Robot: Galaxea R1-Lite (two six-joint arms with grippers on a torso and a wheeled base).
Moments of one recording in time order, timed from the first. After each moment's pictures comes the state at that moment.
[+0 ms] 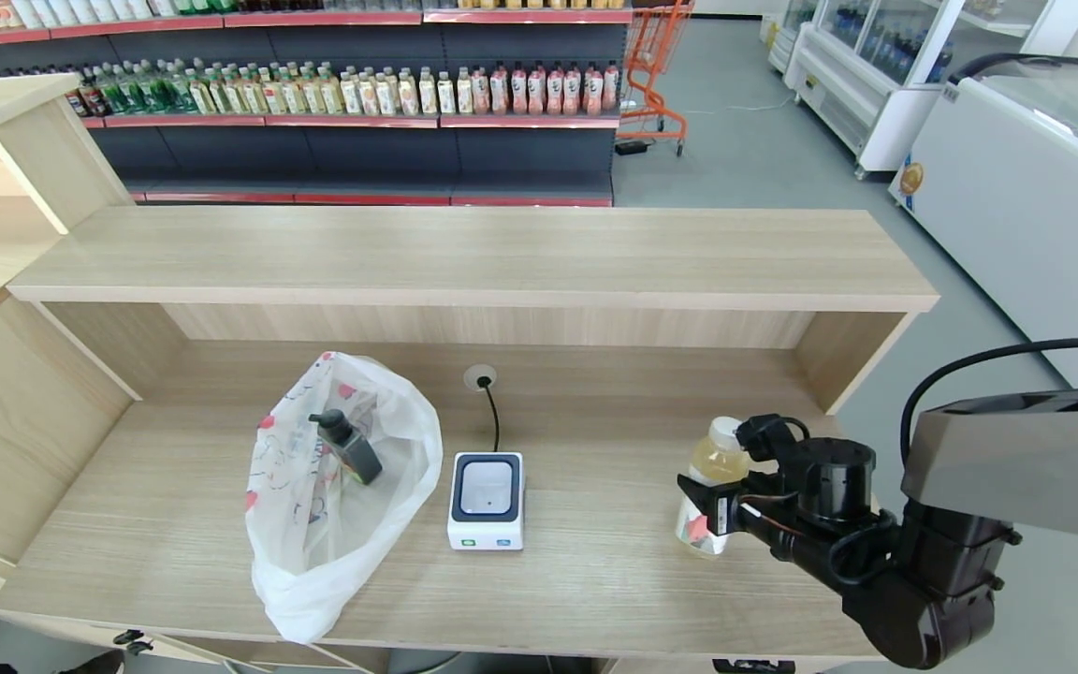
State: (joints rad) left arm 0.00 0.00 0.00 0.00 0.02 0.00; right arm 0.35 2.29 -0.55 -1.44 0.00 0.05
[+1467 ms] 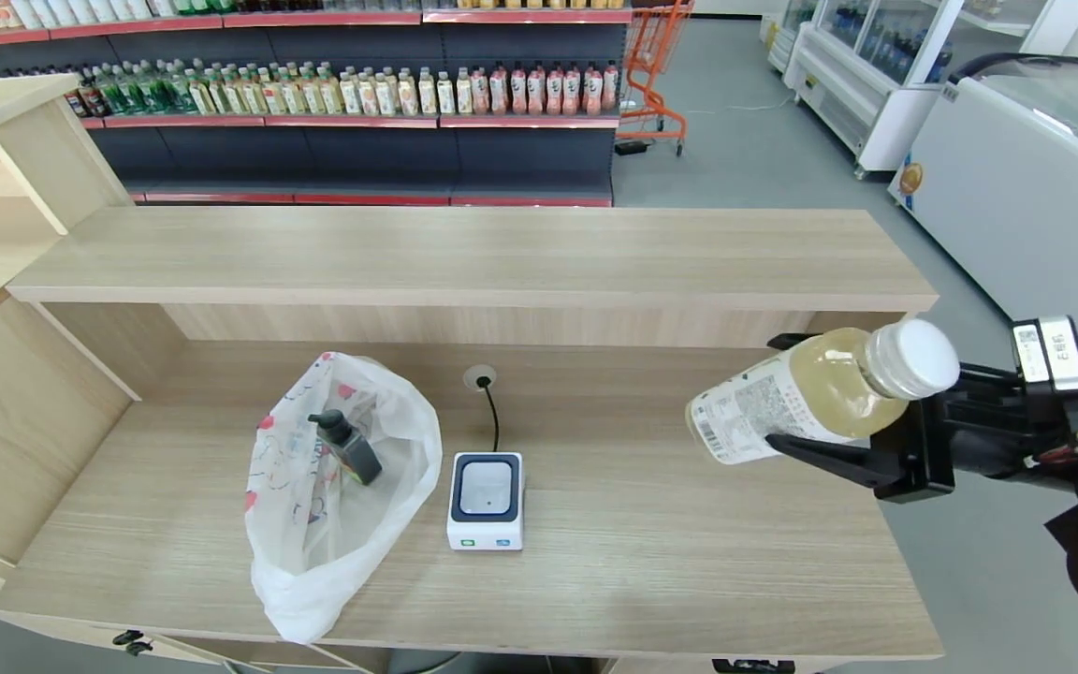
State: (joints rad) left arm 0.00 0.00 0.00 0.00 0.02 0.00; right arm 0.17 1.74 -0.49 -1.57 1.20 -0.35
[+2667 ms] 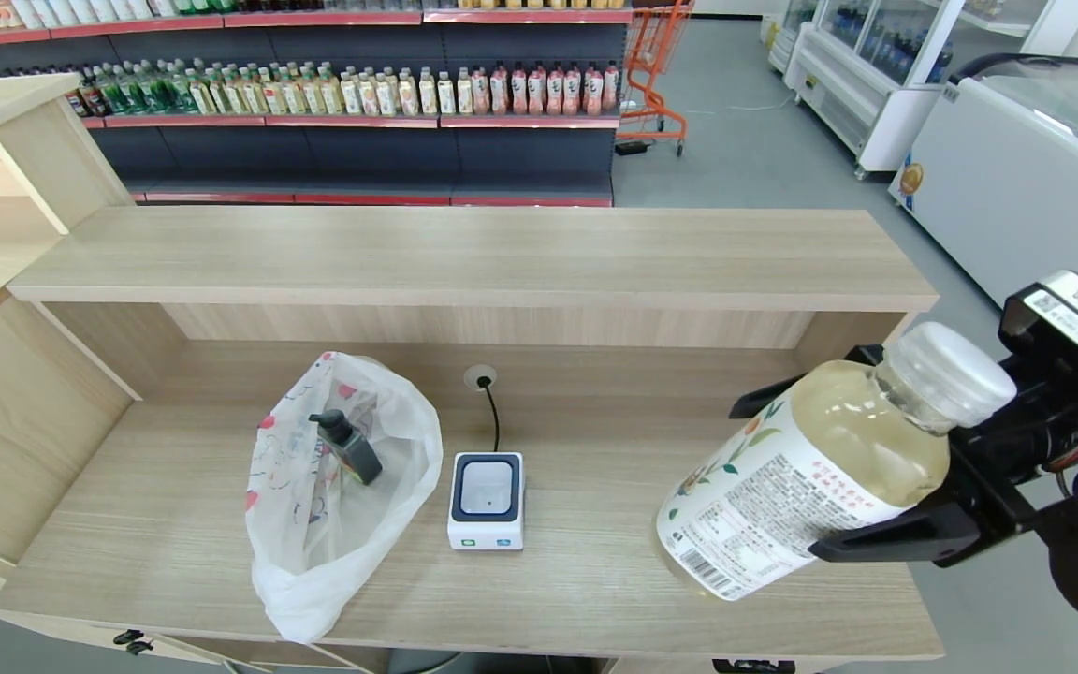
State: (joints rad) left arm 0.00 0.00 0.00 0.00 0.02 0.00; right arm 0.34 1.69 -0.56 -1.57 1.48 0.08
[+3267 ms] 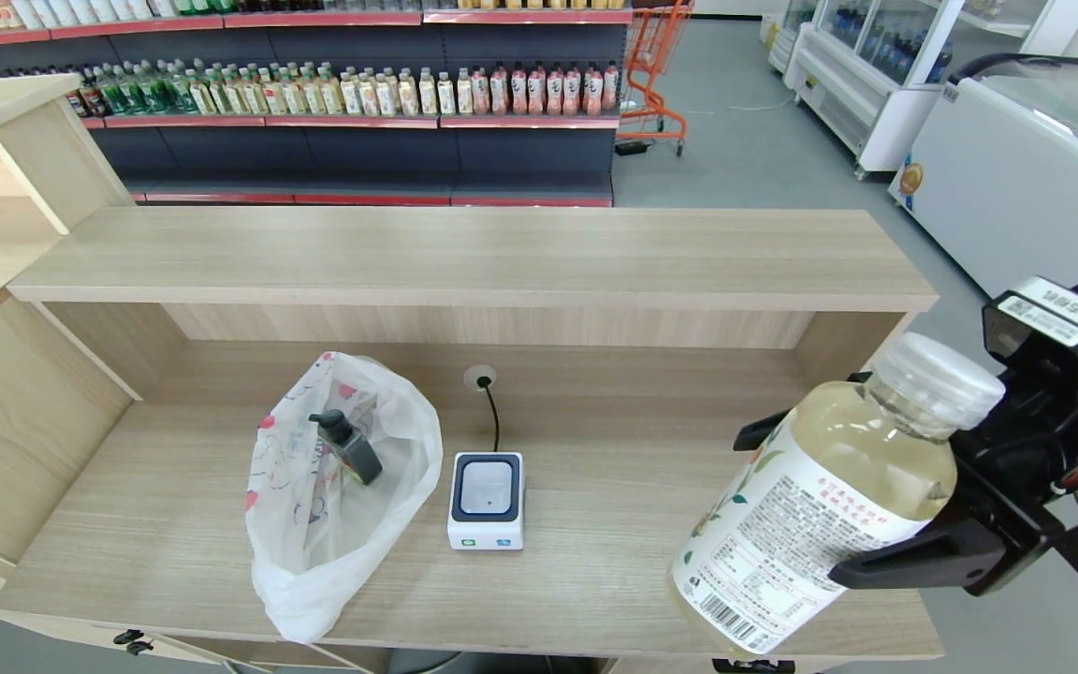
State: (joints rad) left arm 0.00 0.00 0.00 0.00 0.02 0.00; right arm 0.34 1.65 -0.52 -1.46 1.47 0.15
